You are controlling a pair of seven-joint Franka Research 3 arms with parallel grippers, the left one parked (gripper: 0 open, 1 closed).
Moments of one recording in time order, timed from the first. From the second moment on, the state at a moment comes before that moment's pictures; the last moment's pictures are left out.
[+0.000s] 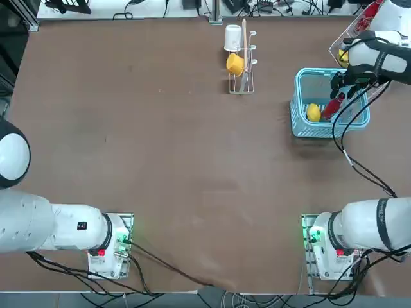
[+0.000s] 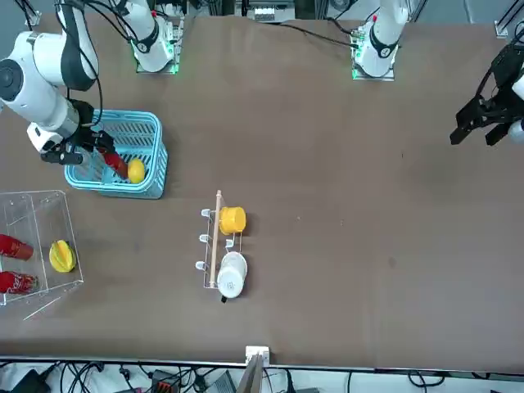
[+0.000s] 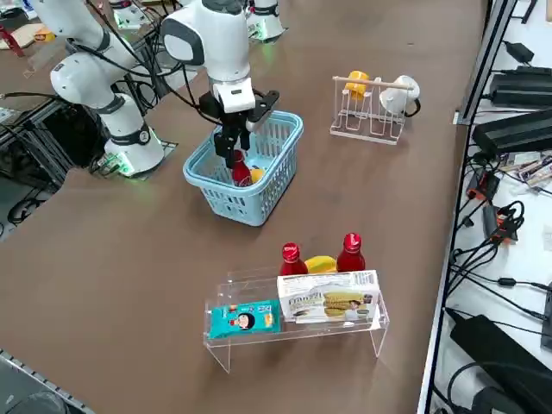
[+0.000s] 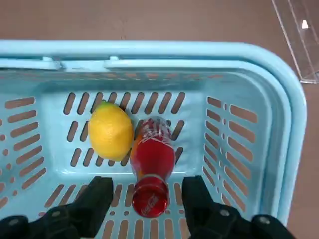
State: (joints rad) arm -0.04 -0.07 -0.07 -2.36 -0.07 2.18 -0.02
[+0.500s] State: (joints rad) arm -0.04 -0.06 -0.07 -2.36 -0.07 2.18 -0.02
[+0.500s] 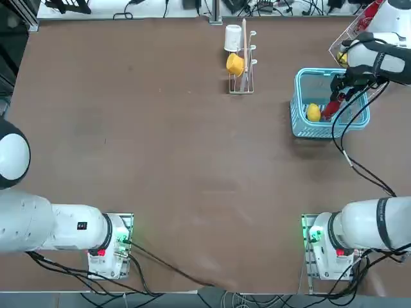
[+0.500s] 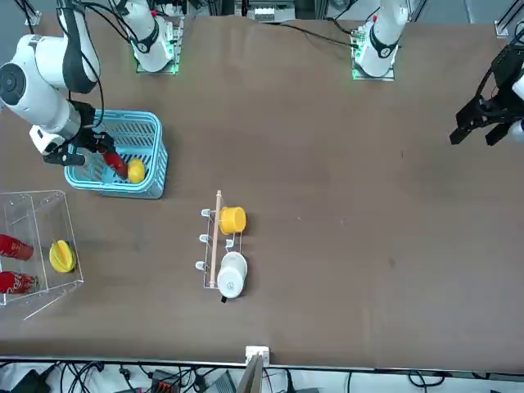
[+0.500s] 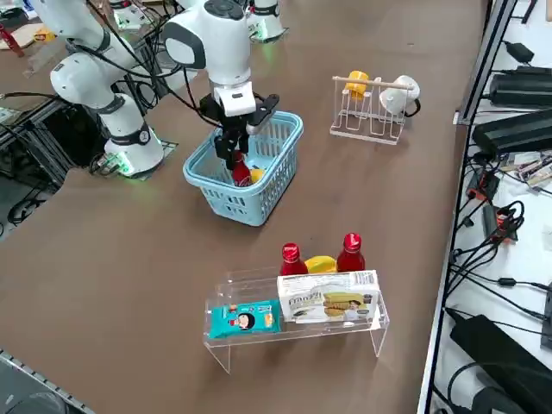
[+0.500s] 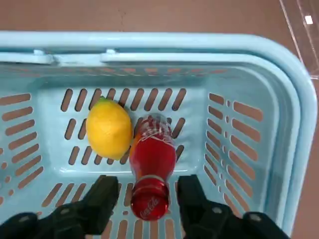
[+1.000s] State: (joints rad) arm -0.04 -0.05 -0.07 -2.36 -0.07 2.18 -0.02
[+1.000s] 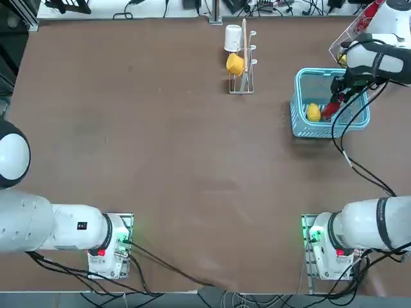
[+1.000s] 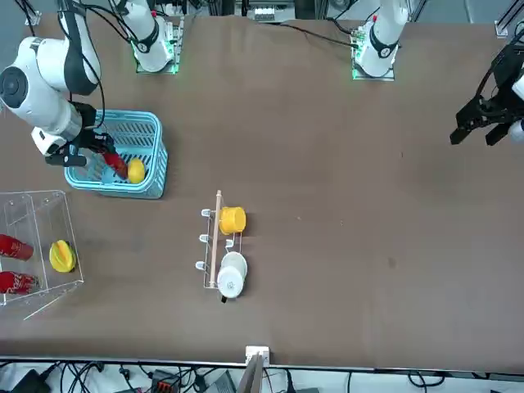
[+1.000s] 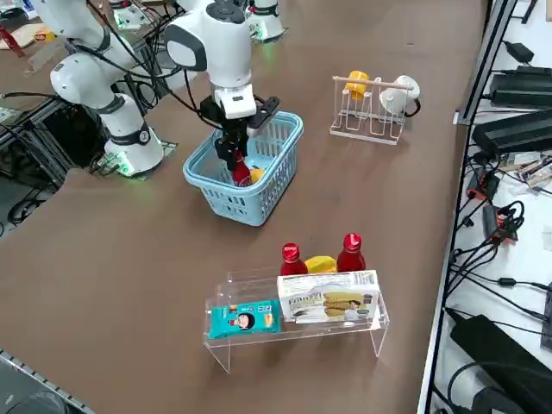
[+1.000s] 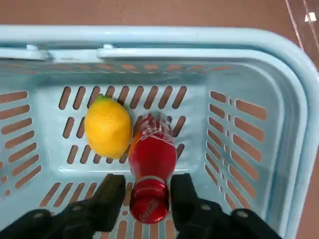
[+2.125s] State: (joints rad) arm -0.04 -0.07 -0.06 -2.19 -0.07 1.96 -0.02
